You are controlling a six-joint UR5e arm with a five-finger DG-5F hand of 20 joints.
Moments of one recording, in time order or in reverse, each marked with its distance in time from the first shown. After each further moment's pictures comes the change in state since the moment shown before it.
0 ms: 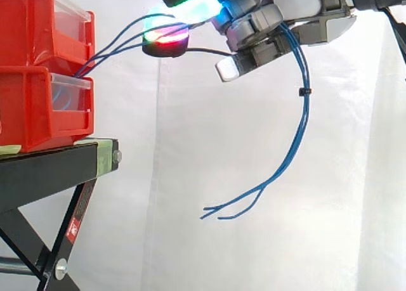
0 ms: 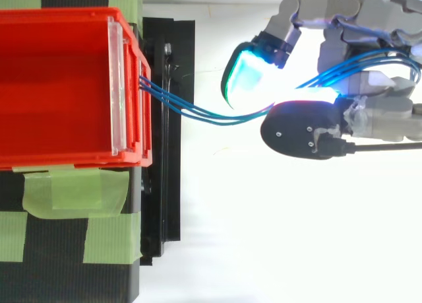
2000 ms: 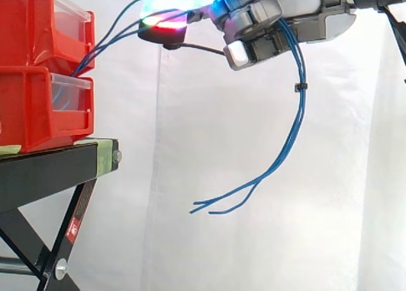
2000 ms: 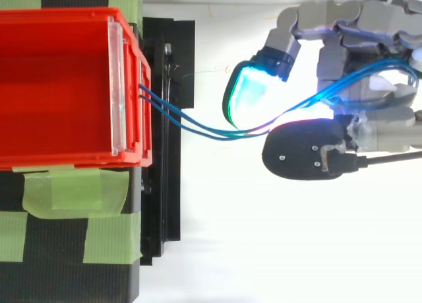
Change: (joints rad) arm 0.005 0.001 0.001 -0.001 0.000 0.088
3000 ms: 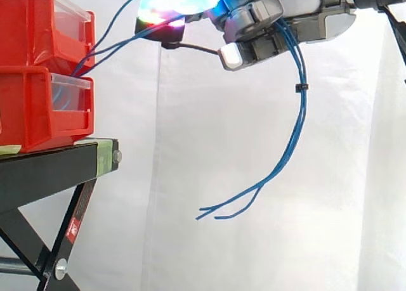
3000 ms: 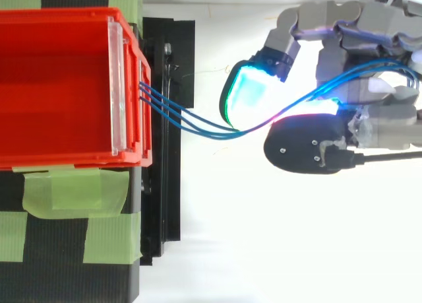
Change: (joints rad) arm 0.002 -0.001 0.000 0.002 0.000 0.000
